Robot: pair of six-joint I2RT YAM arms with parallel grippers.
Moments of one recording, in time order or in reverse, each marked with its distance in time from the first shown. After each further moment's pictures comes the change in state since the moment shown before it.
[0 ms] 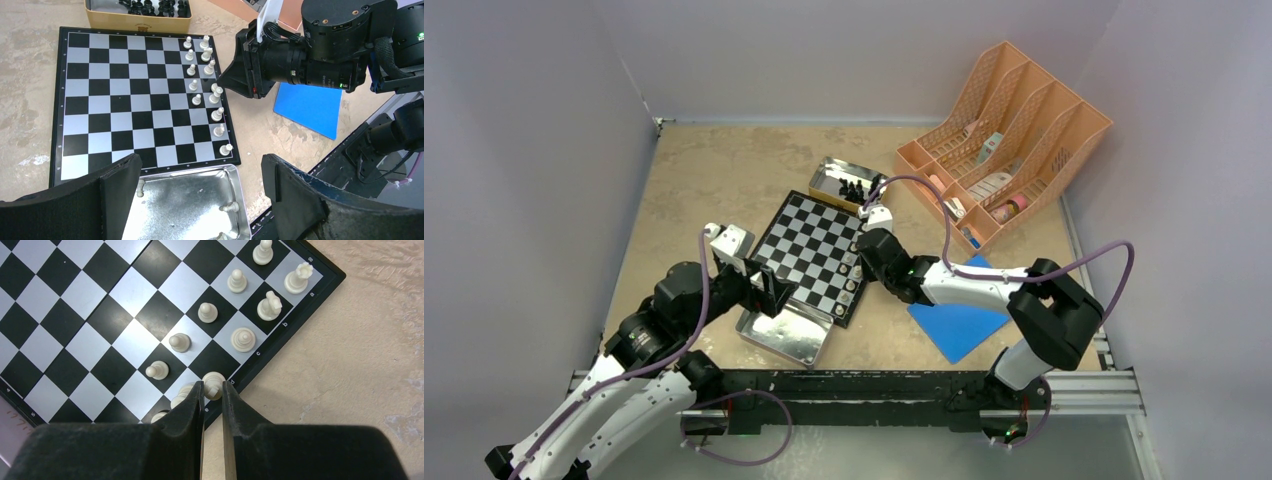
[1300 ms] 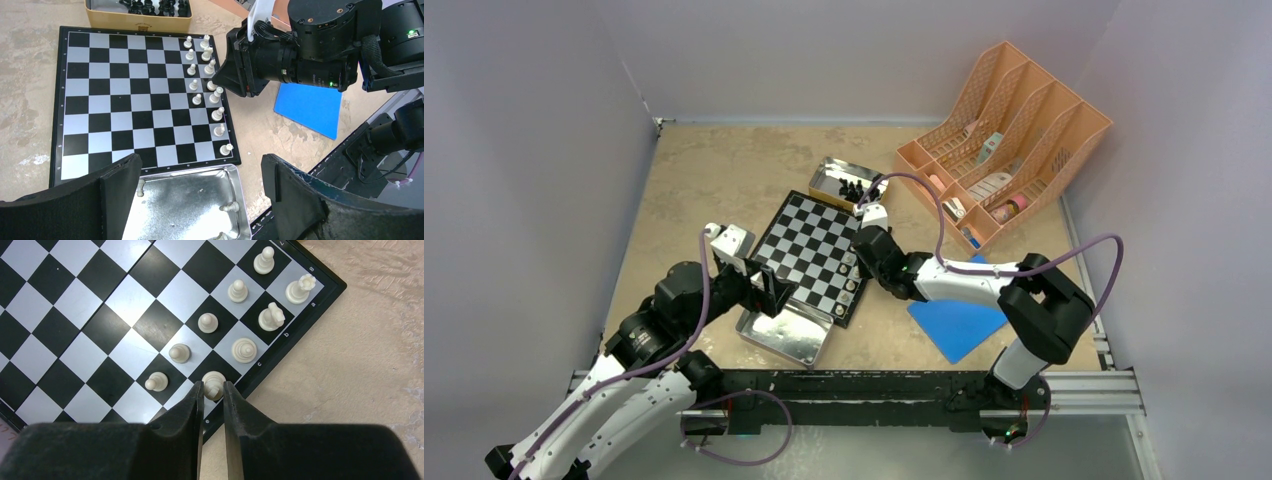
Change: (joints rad) left arm 0.000 0.002 0.000 0.000 -0.001 0.000; right arm 0.000 0.050 0.046 -0.012 0.025 -0.015
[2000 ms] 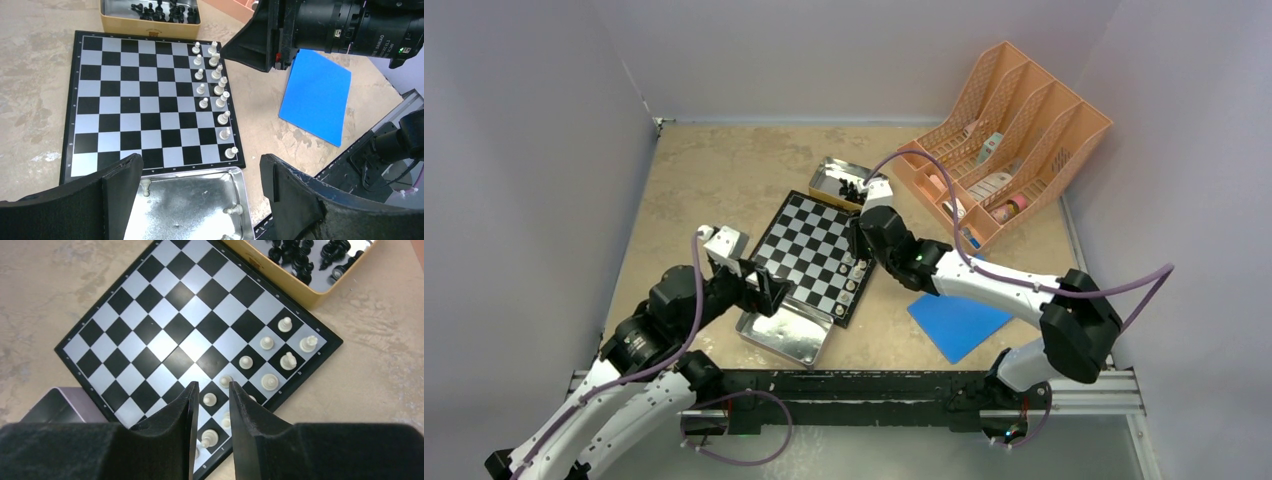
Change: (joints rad) left arm 0.000 -0.023 0.000 -0.016 -0.031 -0.002; right arm 0.000 -0.147 0.100 -0.066 -0.040 -0.009
